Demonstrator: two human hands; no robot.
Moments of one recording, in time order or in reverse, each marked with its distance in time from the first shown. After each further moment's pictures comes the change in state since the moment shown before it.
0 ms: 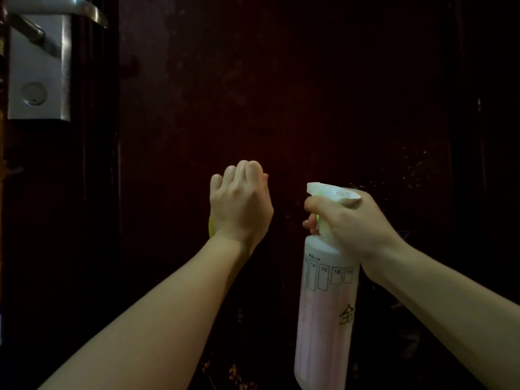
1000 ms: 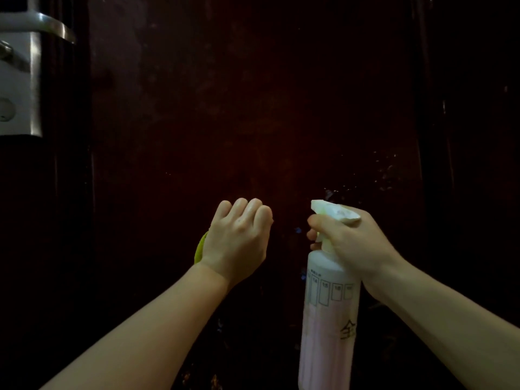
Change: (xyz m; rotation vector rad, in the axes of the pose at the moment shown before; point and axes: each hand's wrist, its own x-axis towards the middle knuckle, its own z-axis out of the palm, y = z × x) left_hand -0.025 0.015 -0.002 0.102 -0.146 0.420; right_hand -0.009 0.020 -0.031 0.043 0.055 0.095
